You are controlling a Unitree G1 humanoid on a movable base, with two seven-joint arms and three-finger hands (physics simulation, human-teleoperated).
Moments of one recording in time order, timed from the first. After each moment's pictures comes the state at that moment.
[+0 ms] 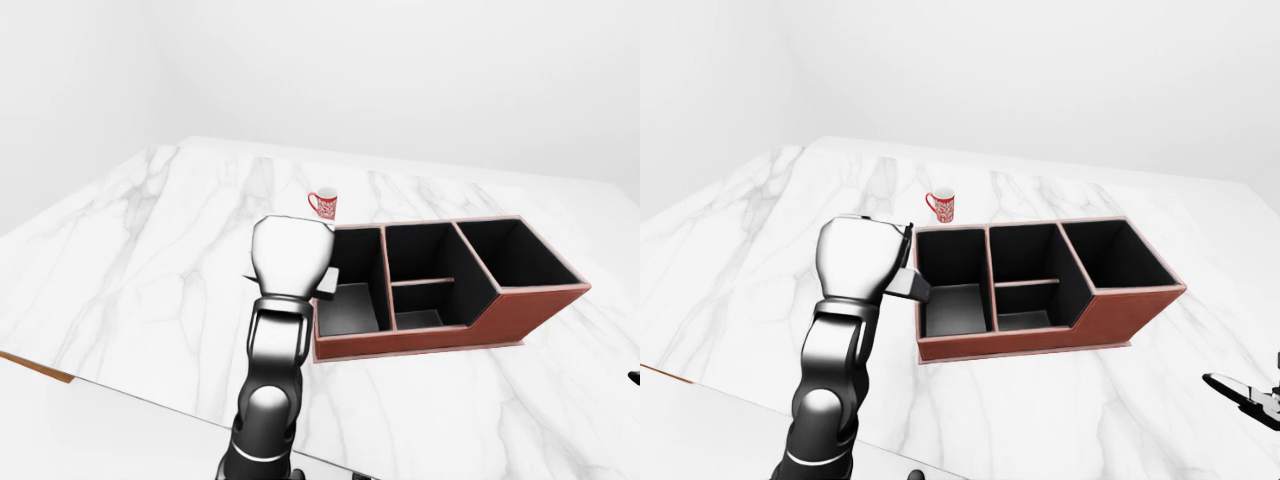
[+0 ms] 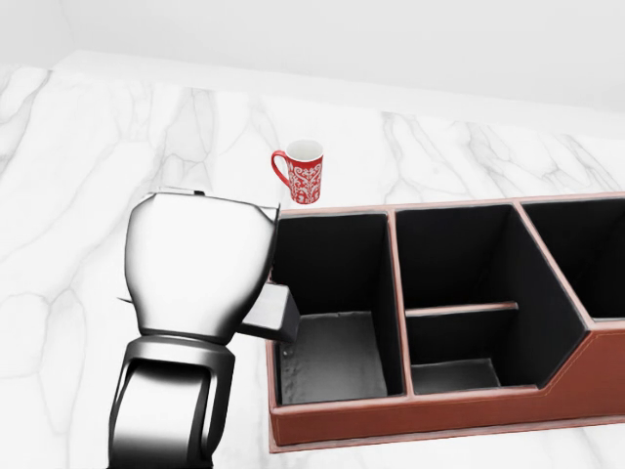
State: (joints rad) left arm -0.23 -0.18 -0.30 -0.45 1.93 0.09 -0.31; right arm 0.19 -0.32 -1.00 0.05 0.58 -0.01 0.39
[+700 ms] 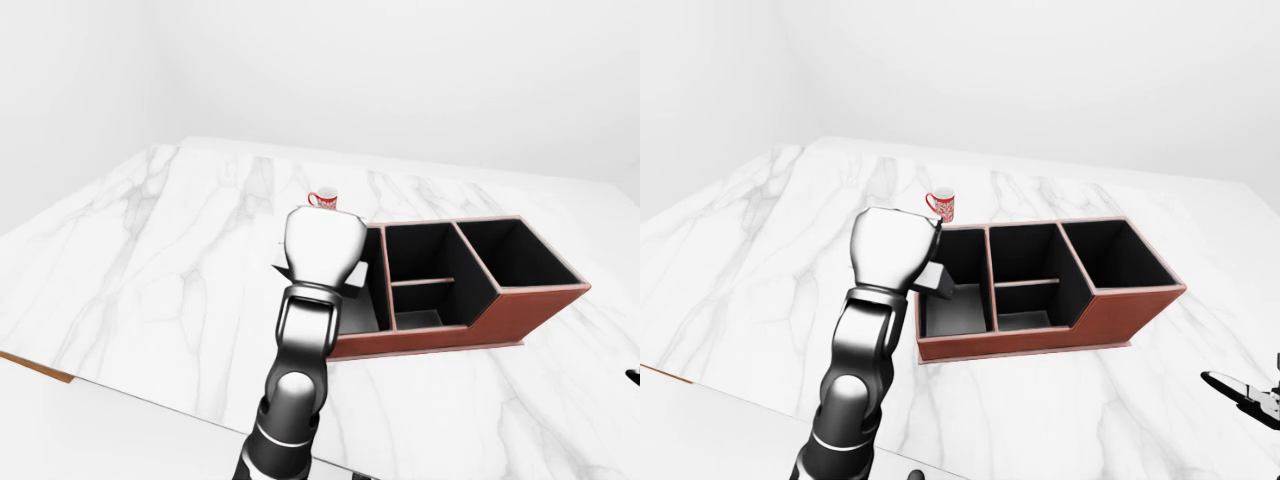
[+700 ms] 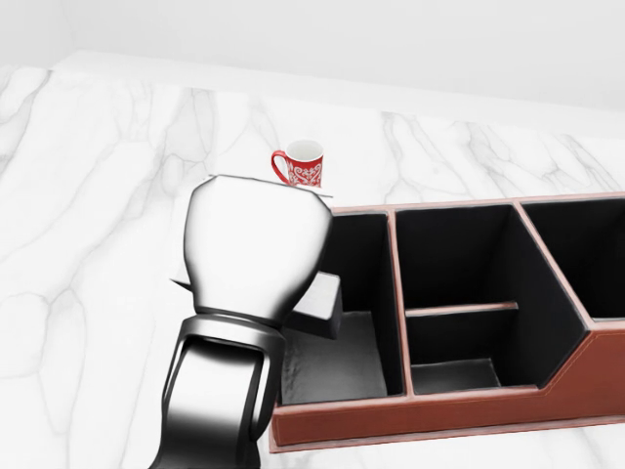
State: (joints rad) left arm -0.31 -0.26 -0.35 -0.35 1.95 0.09 -0.31; right arm 0.19 -0.32 -1.00 0.05 0.56 -0.01 0.37
